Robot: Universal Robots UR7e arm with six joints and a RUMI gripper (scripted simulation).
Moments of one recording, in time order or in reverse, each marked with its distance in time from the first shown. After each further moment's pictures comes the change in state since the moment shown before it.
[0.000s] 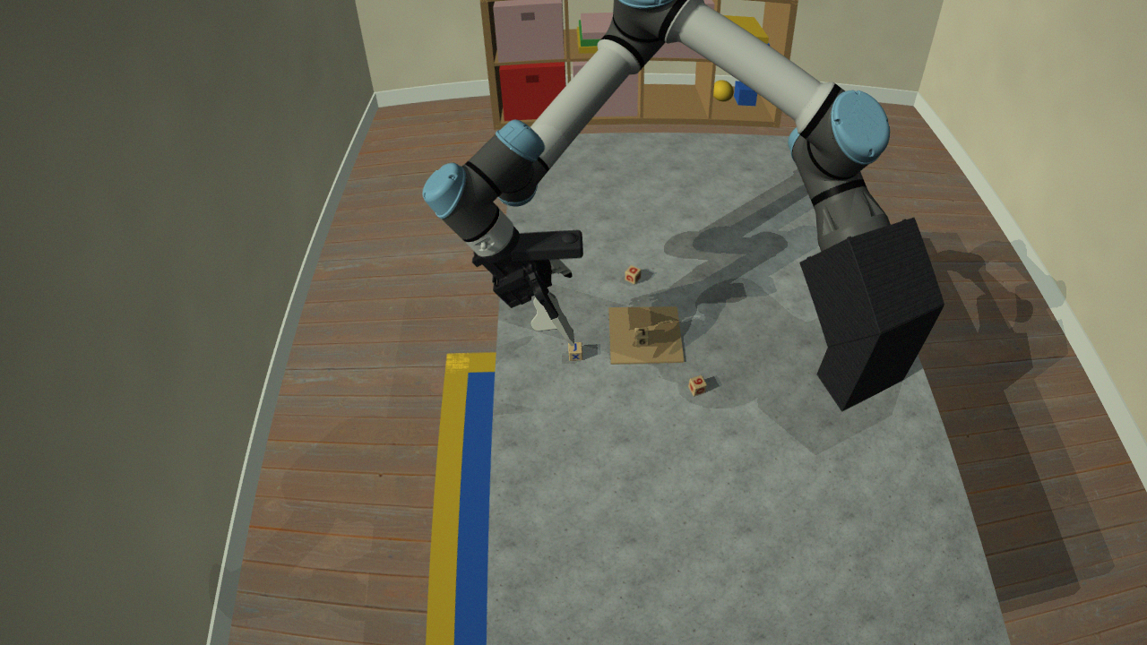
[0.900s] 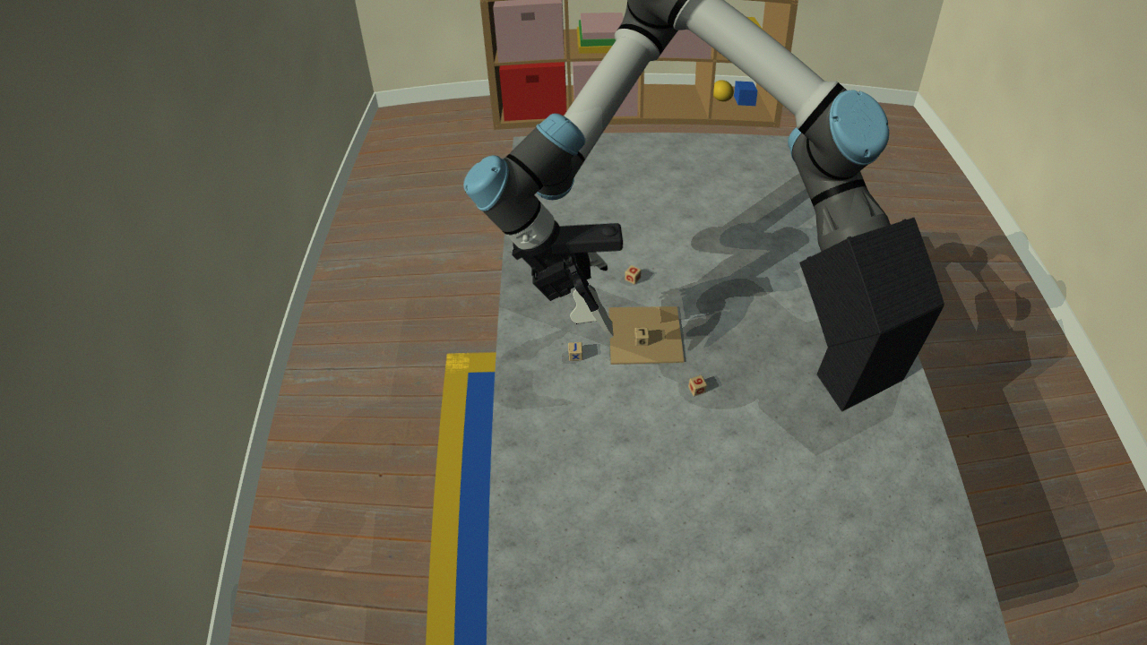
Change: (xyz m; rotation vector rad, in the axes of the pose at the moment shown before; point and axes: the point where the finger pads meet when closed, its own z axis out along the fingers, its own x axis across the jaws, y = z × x) arm -0.013 -0.057 0.032 0.009 -0.005 0.000
